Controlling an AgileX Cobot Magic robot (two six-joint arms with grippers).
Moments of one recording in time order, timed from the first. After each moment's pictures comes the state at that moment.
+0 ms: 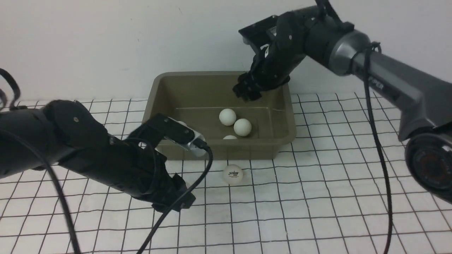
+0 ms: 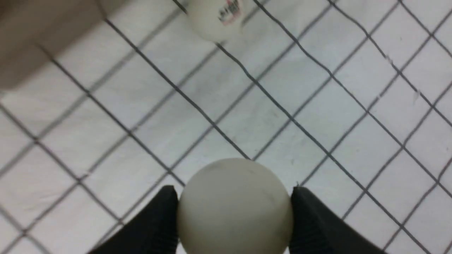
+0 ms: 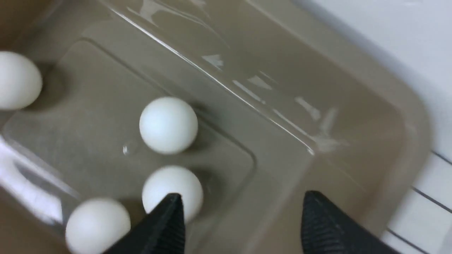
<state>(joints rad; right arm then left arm) 0.46 2.29 -2.25 0.00 1.12 -0.18 -0.30 1.47 -0.90 -0.60 0.65 0.76</state>
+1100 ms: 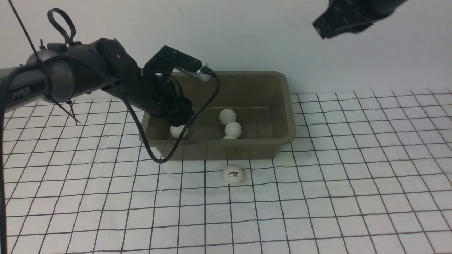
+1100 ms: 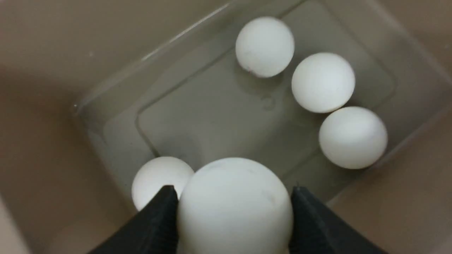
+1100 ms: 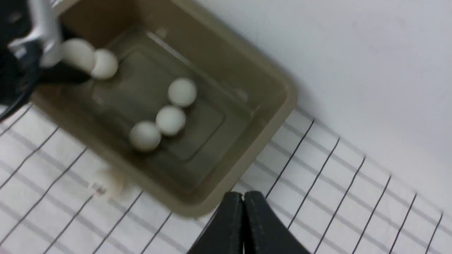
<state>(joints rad) 0.46 1.60 -1.82 0.01 1.26 -0.25 -0.22 1.97 -1.47 -0.51 0.57 0.72</state>
